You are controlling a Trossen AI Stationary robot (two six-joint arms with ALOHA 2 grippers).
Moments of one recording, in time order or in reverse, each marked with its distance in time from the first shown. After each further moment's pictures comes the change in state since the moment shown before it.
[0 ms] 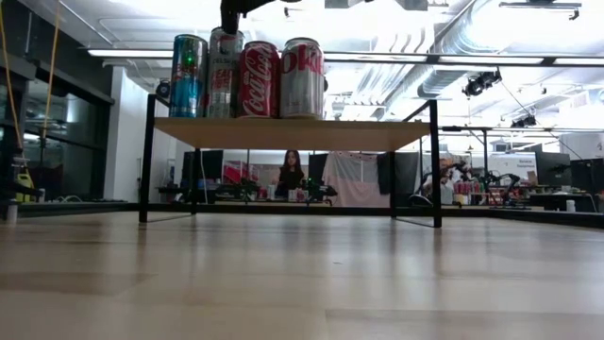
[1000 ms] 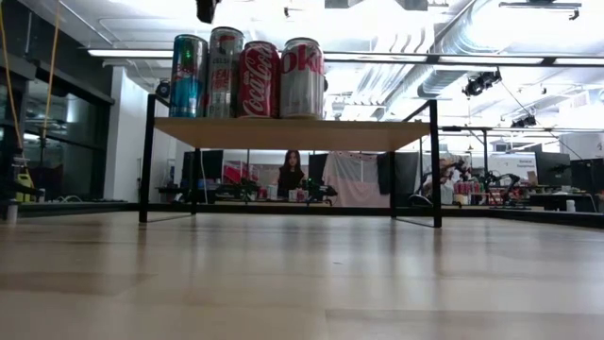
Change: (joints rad) left arm -0.056 -0.115 0.000 -0.199 -0.077 -0.002; right arm 0.097 -0.018 -0.001 -0.117 0.101 0.043
